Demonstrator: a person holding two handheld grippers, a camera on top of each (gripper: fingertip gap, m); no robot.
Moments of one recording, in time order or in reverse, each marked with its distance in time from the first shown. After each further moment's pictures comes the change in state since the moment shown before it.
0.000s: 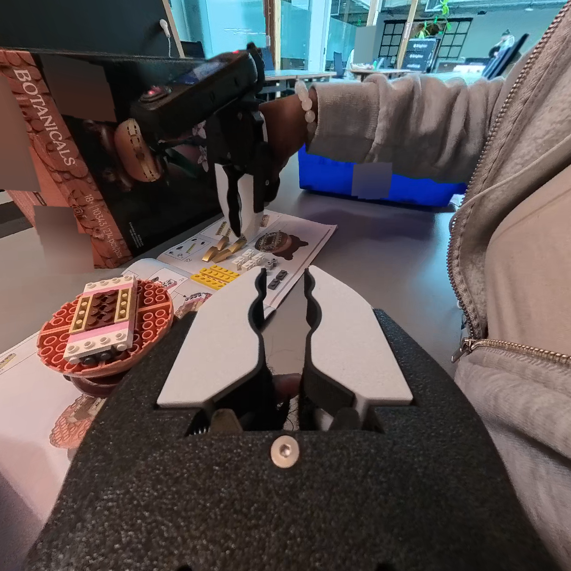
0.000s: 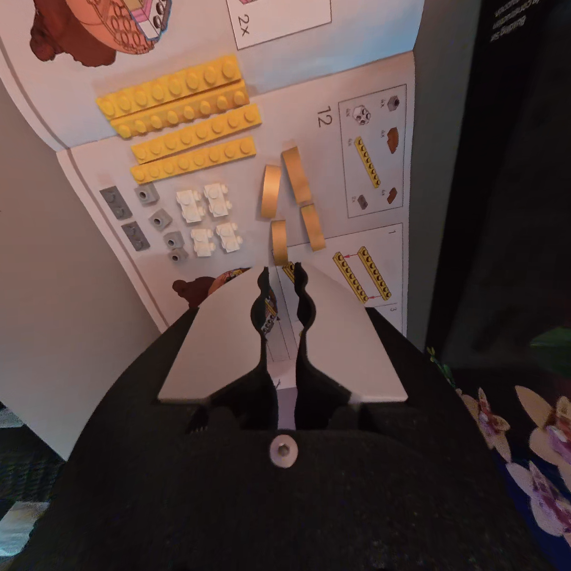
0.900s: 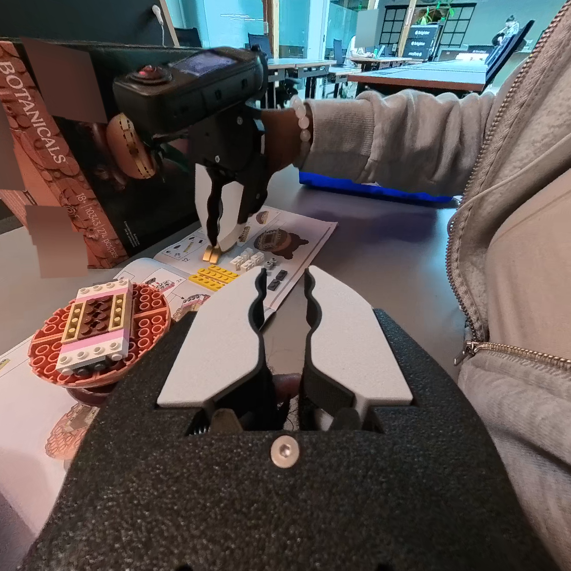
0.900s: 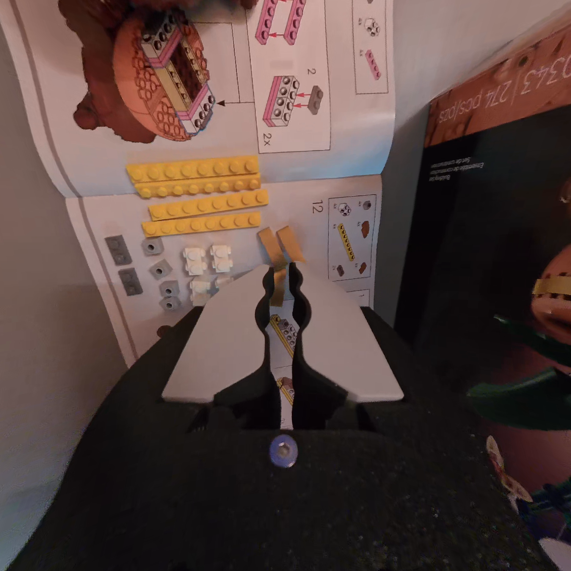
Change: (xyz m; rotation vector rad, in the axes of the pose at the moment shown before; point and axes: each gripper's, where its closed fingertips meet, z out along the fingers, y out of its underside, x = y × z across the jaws) left arm -0.001 0.001 0.007 -0.026 0.003 0.000; right arm 0.003 -0.039 -0.002 0.157 0.129 -0.163
